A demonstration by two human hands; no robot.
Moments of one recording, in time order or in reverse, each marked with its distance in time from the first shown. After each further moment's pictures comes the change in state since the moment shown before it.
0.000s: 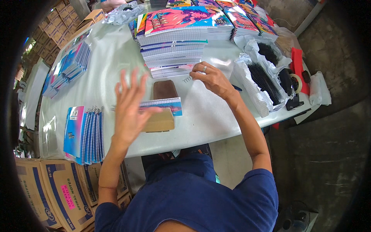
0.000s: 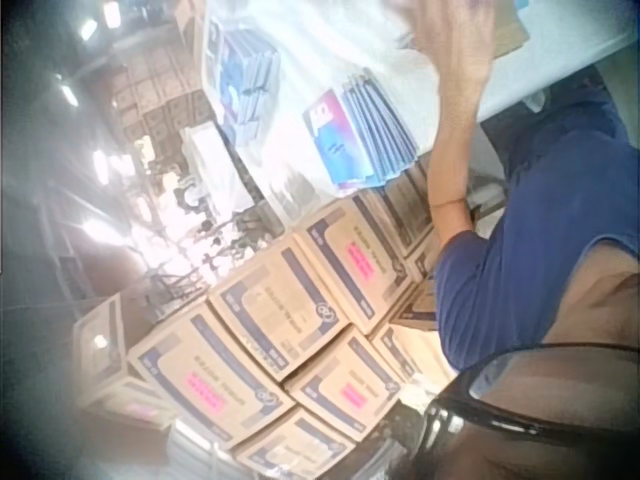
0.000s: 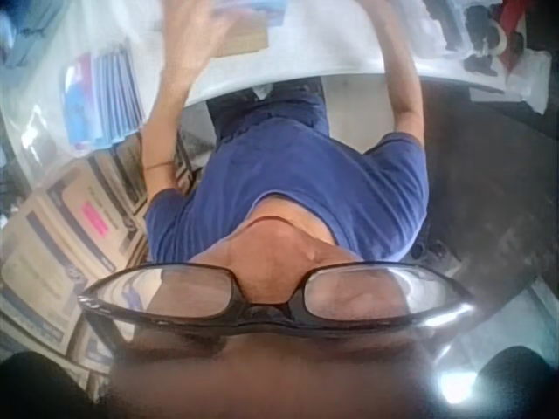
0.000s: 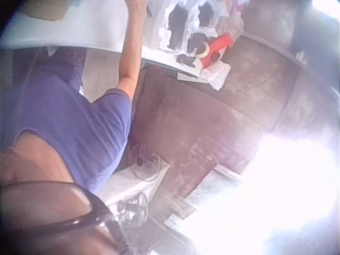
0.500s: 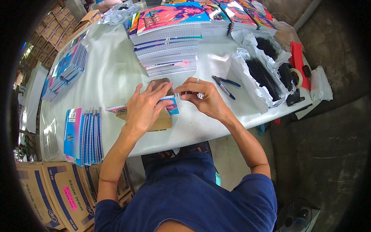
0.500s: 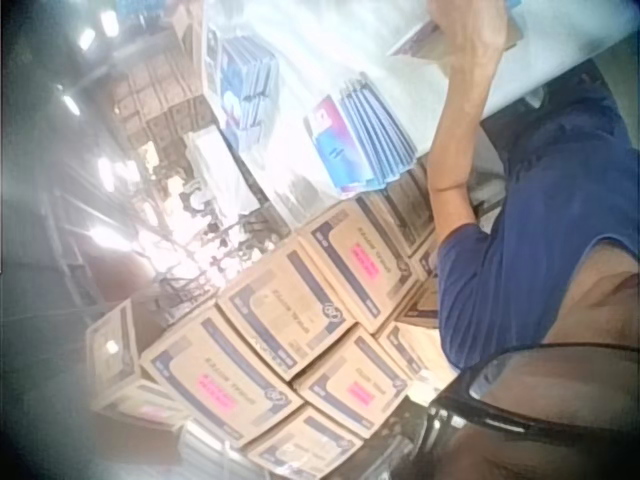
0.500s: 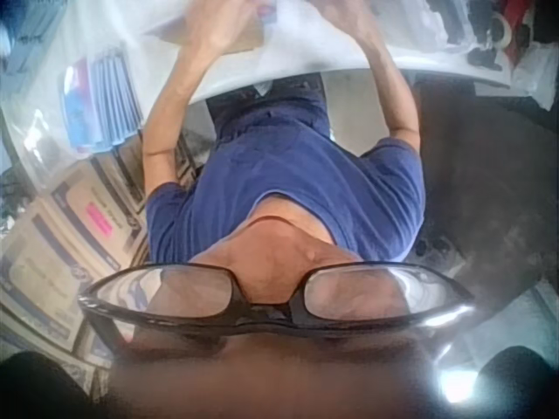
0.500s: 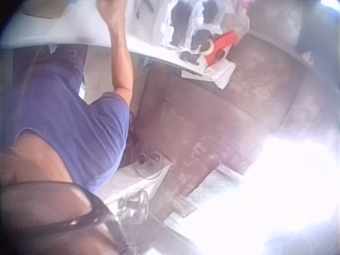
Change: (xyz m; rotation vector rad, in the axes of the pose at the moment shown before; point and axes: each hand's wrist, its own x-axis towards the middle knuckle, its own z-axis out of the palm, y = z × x) left_hand 0.015 0.016 0.040 -0.009 -0.266 0.037; right_hand -0.005 -0.087 -0.019 0.699 0.034 0.485
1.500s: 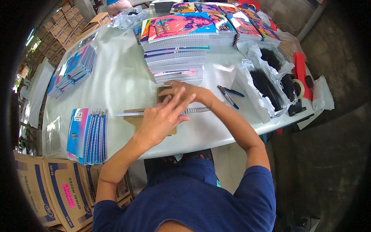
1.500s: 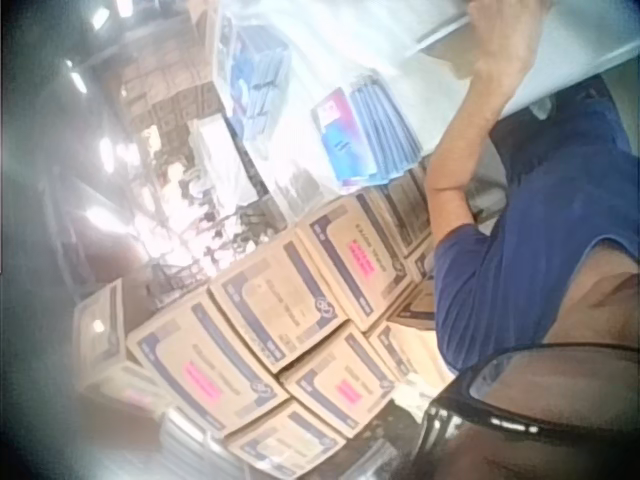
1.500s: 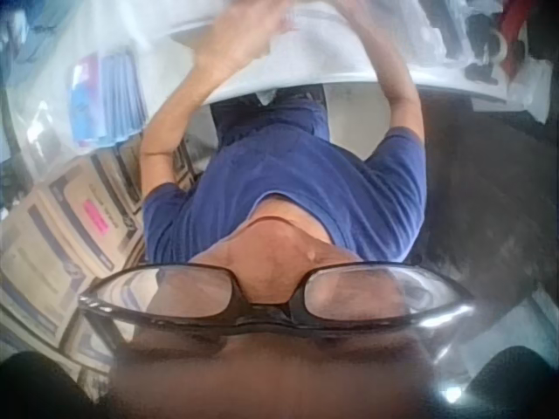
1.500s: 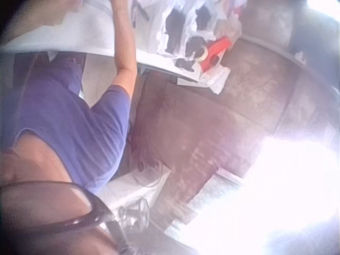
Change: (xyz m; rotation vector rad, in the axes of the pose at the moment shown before) left_hand -0.007 0.016 0.000 0.087 0.016 0.125; right_hand 0.089 0.075 0.036 -0.363 -0.599 -0.202
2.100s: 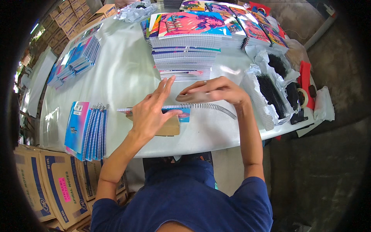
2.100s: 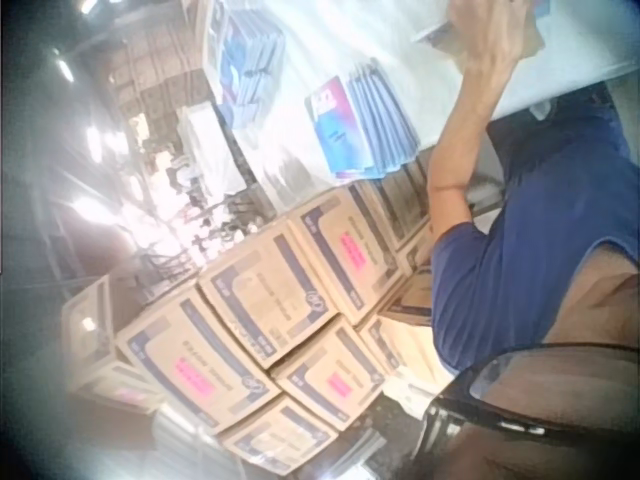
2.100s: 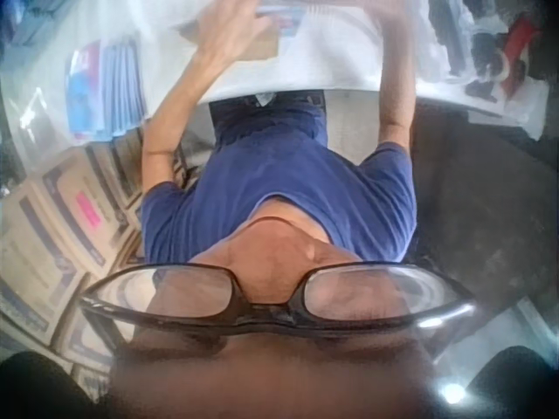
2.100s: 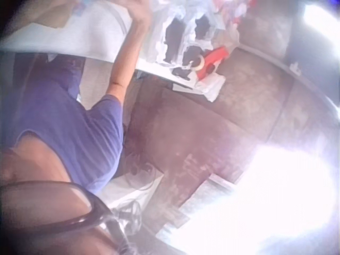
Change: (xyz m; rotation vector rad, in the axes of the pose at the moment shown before) left_hand -0.004 -0.027 0.001 -0.094 0.259 -0.214; right_hand -0.065 -0.031 -0.064 0.686 0.000 0.014
